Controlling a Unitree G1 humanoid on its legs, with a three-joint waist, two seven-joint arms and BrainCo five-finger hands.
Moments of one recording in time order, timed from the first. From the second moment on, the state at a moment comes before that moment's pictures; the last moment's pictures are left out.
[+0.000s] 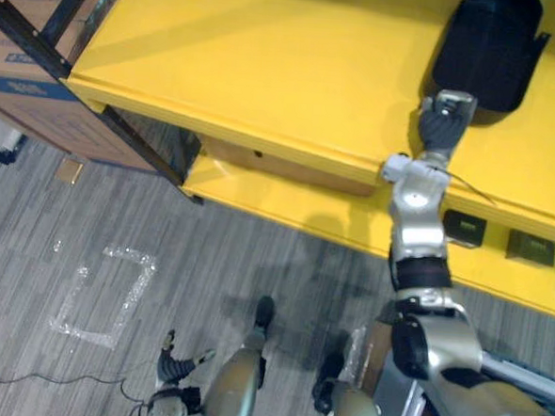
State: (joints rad) left arm 0.19 0.04 0.02 0.62 0.04 -0.18 0.35; right arm -0.89 -0.13 -0.19 0.52 -0.19 -0.11 -0.53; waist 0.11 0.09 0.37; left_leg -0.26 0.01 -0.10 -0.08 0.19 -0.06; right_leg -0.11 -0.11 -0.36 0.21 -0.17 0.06
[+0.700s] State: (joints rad) left arm 0.19 0.04 0.07 0.70 0.04 -0.17 0.30; right arm -0.08 -0.11 -0.09 -0.20 -0.09 -0.27 -0.23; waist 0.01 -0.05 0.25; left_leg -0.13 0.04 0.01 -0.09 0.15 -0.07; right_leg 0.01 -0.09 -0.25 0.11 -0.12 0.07
